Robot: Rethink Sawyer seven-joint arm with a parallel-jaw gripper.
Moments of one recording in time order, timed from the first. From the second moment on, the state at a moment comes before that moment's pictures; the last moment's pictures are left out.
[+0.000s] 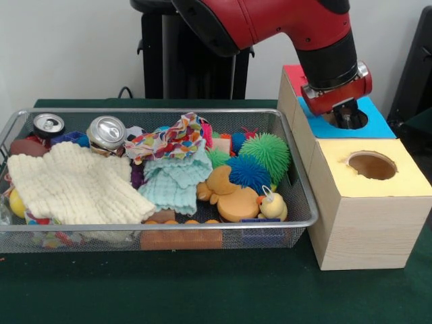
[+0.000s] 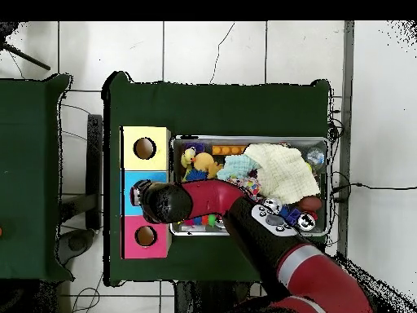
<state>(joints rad) -0.51 -0.53 0.62 1.91 -0.25 0.36 1.74</state>
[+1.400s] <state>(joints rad) -0.50 -0.62 0.60 1.91 -0.25 0.36 1.74</state>
